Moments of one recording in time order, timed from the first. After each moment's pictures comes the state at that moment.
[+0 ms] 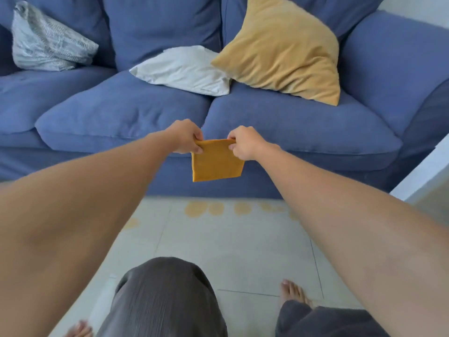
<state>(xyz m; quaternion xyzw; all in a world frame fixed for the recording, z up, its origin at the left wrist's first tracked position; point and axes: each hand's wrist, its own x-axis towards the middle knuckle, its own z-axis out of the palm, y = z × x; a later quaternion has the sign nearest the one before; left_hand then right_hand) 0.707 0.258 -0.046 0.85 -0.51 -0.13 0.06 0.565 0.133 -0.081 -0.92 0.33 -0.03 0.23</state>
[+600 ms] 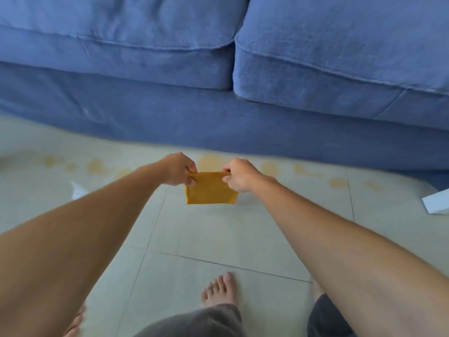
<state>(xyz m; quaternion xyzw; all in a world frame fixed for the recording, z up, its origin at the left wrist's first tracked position) 0.786 0.312 -0.316 0.84 -0.41 -0.35 0.04 0.637 0.189 -0.335 -0.88 0.32 0.14 0.32</state>
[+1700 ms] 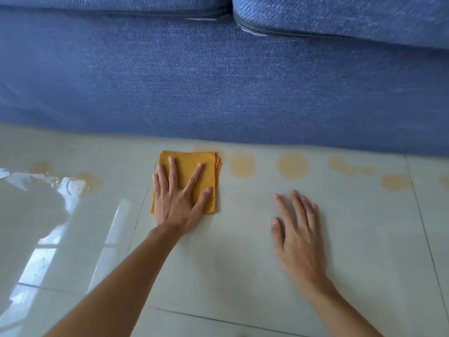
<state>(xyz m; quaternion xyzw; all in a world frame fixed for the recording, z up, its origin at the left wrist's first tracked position) 0.779 0.292 -0.538 0.91 -0.39 -0.09 0.06 0.530 0.181 -0.545 -0.90 0.42 -0.12 0.08</state>
